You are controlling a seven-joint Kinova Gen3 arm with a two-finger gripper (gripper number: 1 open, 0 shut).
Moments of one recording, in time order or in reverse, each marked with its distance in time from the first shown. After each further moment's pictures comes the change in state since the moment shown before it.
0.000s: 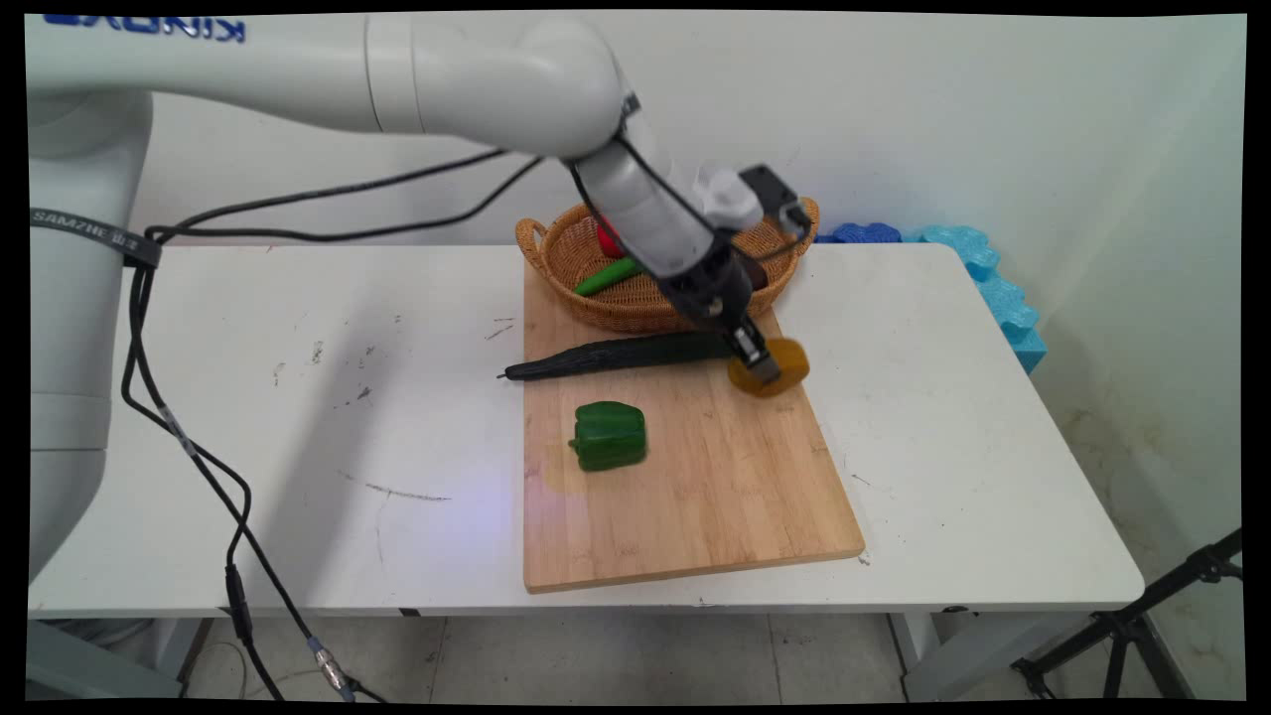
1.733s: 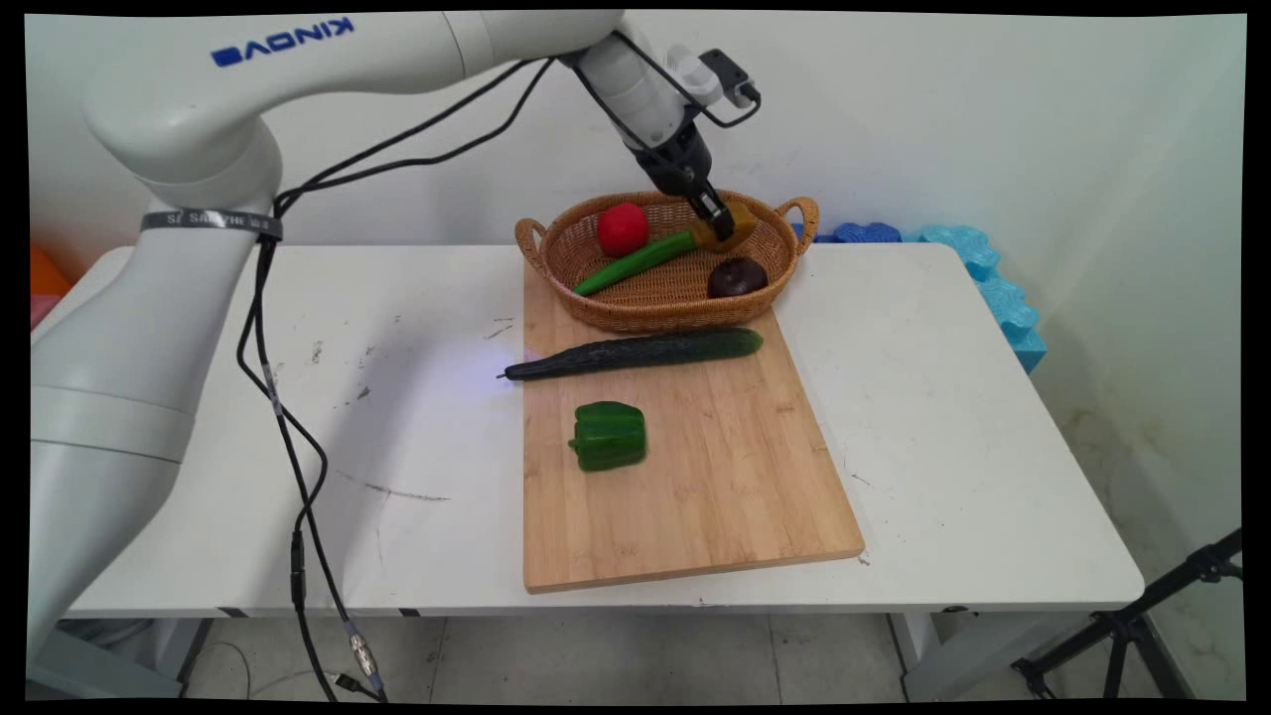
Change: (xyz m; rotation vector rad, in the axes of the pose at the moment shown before) arm 0.048 -0.179 0.008 0.219 0.026 -0.052
